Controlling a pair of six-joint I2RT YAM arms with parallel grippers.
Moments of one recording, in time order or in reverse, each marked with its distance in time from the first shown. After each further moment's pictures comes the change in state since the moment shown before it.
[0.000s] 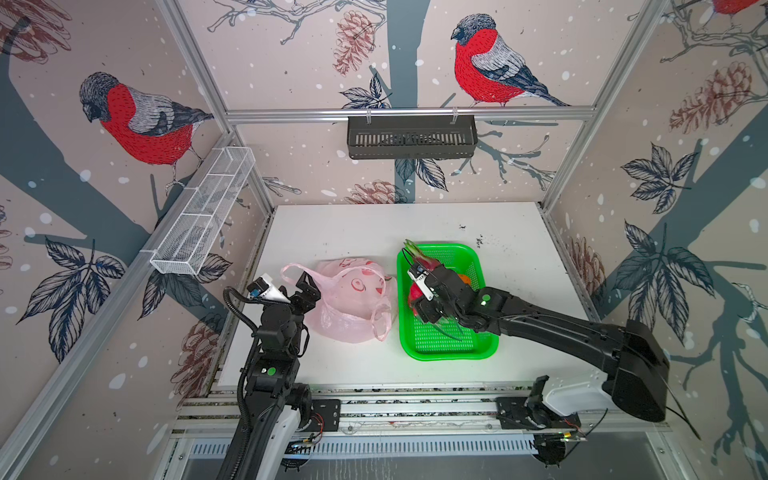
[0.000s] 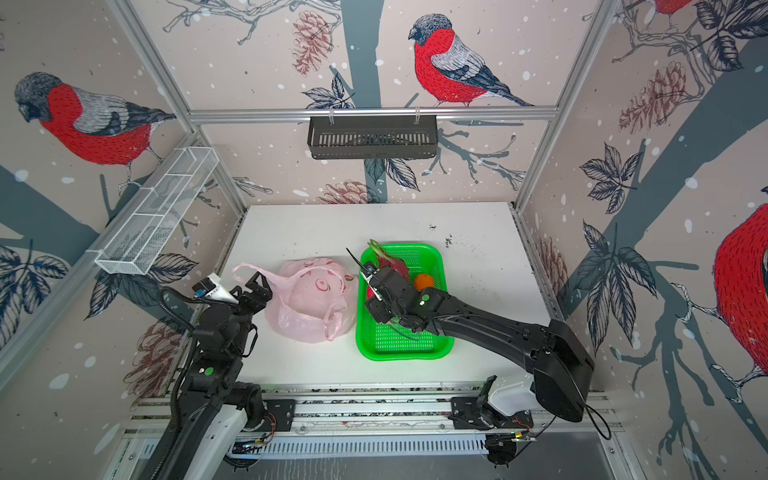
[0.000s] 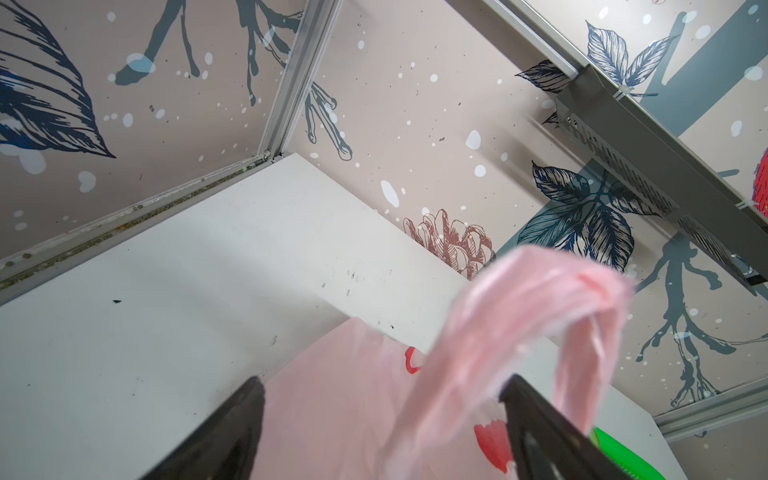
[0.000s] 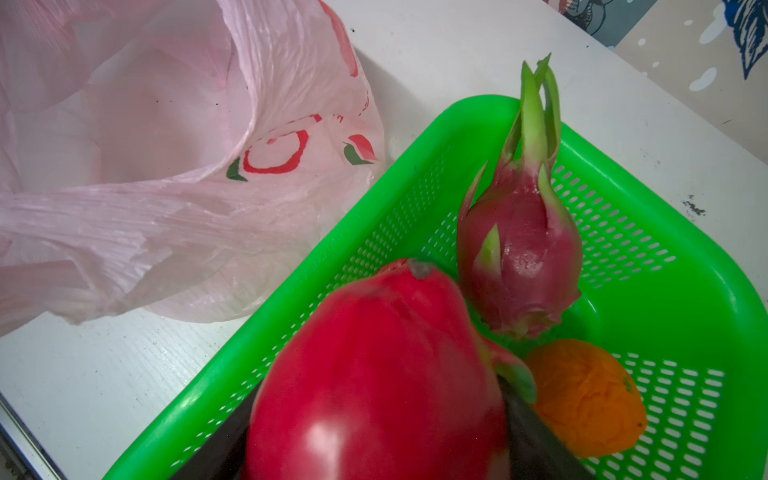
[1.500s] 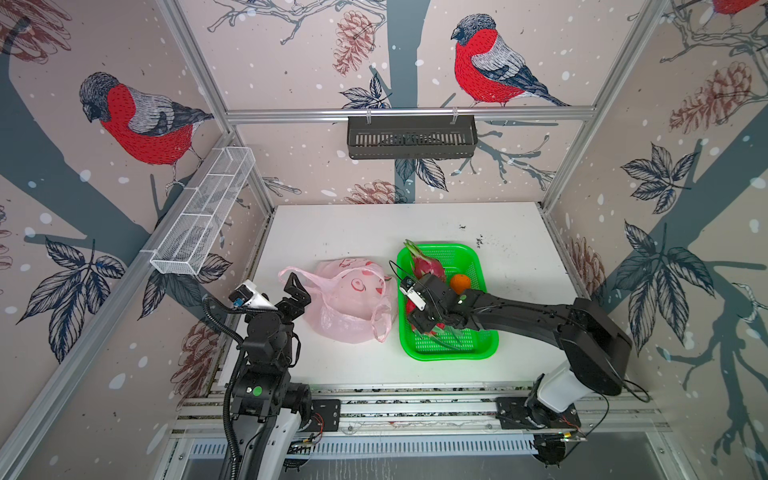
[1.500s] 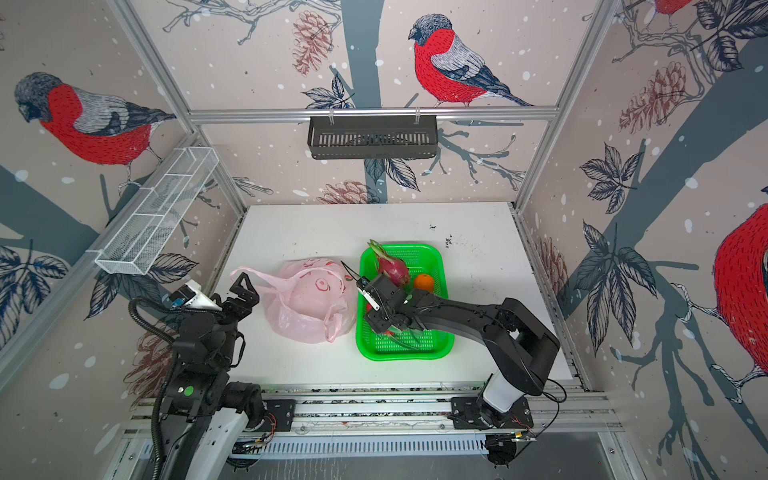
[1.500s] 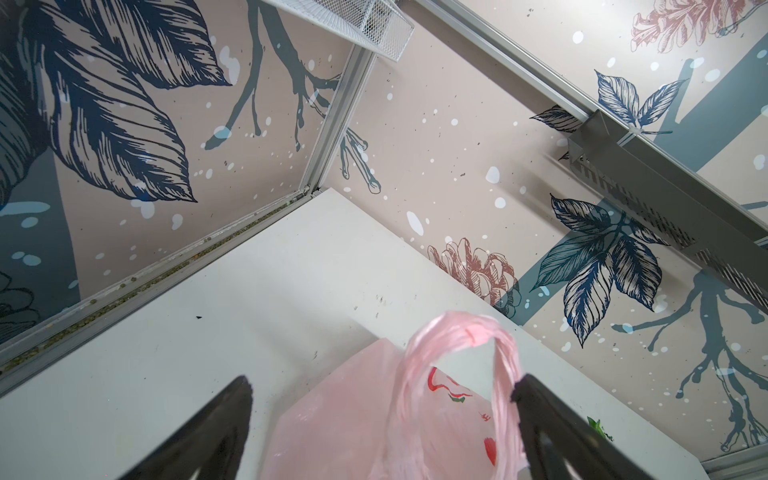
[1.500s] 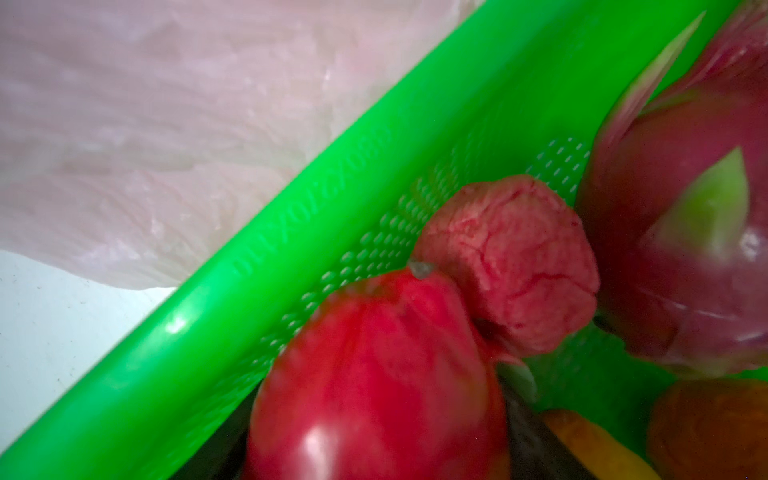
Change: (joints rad) left arm 0.000 -0.138 0.133 -0.262 -0.105 0.036; right arm -0.047 0.216 -0.052 0.095 -0.135 -0.049
